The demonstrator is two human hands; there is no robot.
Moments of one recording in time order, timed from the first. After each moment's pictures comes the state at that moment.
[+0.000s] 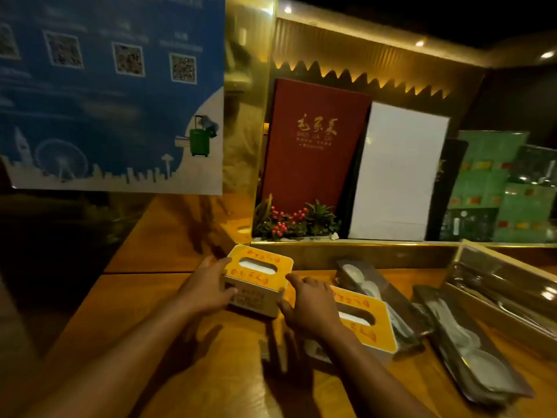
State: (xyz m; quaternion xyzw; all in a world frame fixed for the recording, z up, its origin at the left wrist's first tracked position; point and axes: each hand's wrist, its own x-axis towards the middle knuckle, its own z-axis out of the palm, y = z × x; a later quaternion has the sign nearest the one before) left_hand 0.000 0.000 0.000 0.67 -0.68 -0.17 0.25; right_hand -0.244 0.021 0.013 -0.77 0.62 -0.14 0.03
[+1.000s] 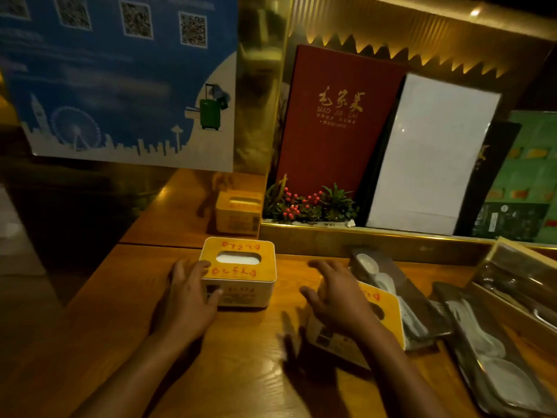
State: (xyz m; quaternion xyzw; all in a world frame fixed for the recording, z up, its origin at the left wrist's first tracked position) left_hand -0.009 0.069 -0.041 0.73 -0.56 -0.08 0.39; right_hand -0.291 0.028 0.026 -0.79 0.56 -0.21 0.10
